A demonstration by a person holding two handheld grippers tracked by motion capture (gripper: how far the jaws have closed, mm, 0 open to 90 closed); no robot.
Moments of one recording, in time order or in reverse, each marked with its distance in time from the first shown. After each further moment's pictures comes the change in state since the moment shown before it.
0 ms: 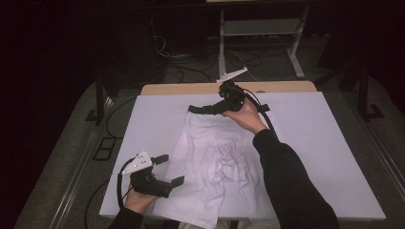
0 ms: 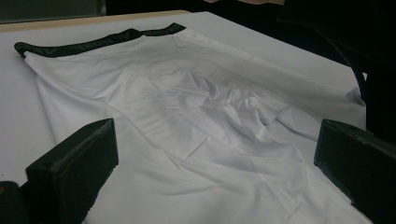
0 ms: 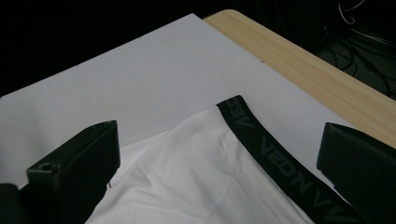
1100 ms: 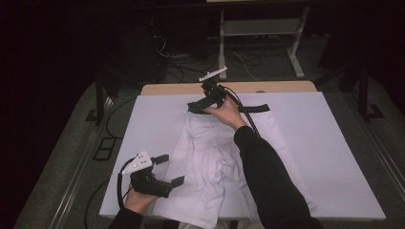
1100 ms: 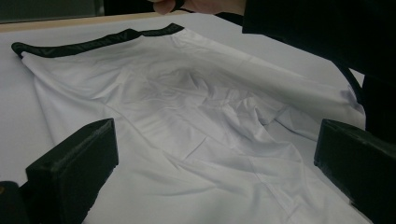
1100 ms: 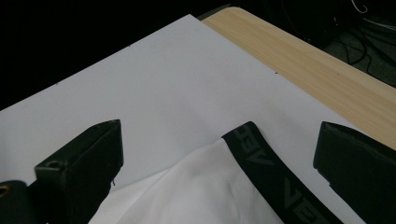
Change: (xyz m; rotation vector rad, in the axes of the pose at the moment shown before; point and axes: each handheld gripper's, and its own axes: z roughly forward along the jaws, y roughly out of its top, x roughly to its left) left arm 0.001 0.000 0.000 -0.003 -0.007 0.000; right arm -0.002 0.019 0.065 0.022 0.010 0.043
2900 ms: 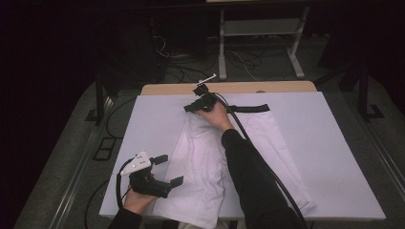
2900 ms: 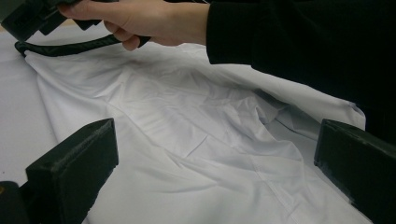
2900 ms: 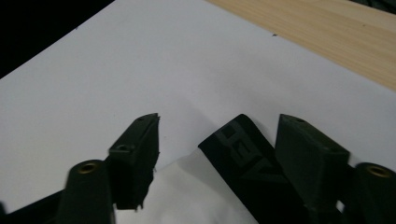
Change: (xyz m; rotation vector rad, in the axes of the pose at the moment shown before) left arm 0.001 -0.001 -0.002 -0.001 0.002 -0.005; right arm -0.020 -0.014 0.072 0.079 -0.030 0.124
